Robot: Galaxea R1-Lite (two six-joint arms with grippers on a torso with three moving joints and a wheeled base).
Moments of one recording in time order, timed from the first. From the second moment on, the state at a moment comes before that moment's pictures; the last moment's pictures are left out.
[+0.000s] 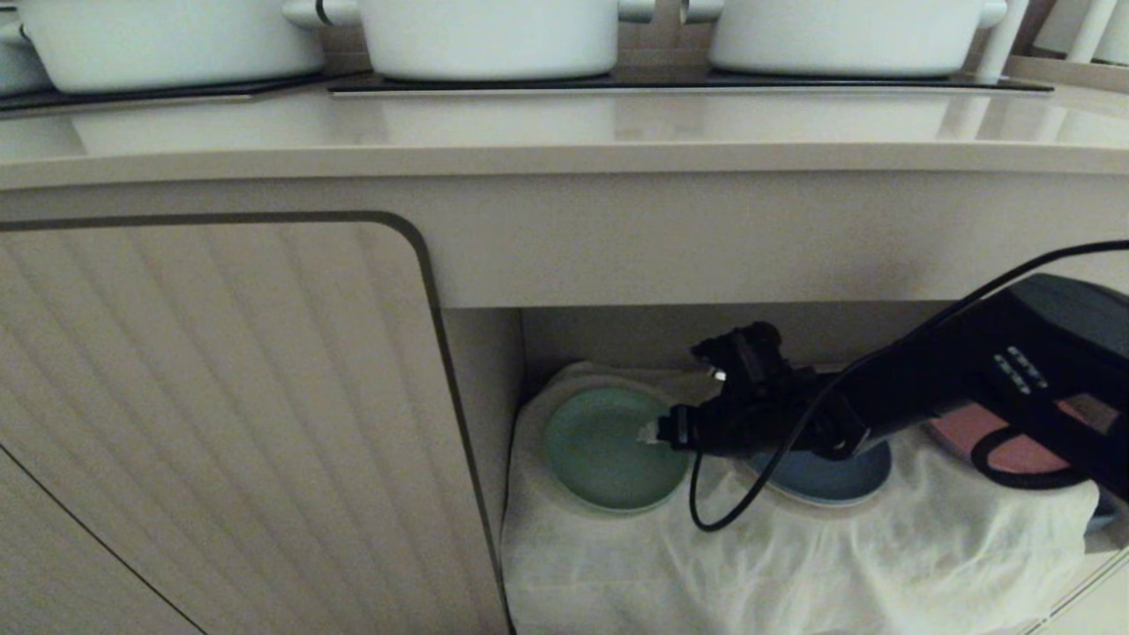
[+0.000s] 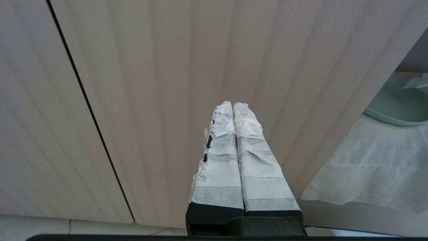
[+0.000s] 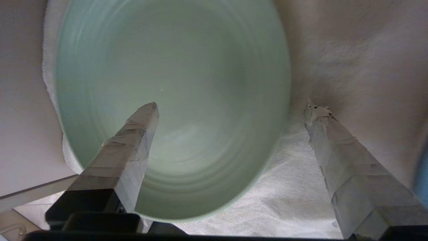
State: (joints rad) left arm 0.00 0.00 0.00 0.00 0.03 -0.11; right arm 0.45 2.23 -1.22 -0.24 0.17 0.42
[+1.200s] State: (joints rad) left arm 0.00 0.00 0.00 0.00 0.03 -0.11; right arm 0.49 2.29 -1.28 -0.24 0.13 0.48
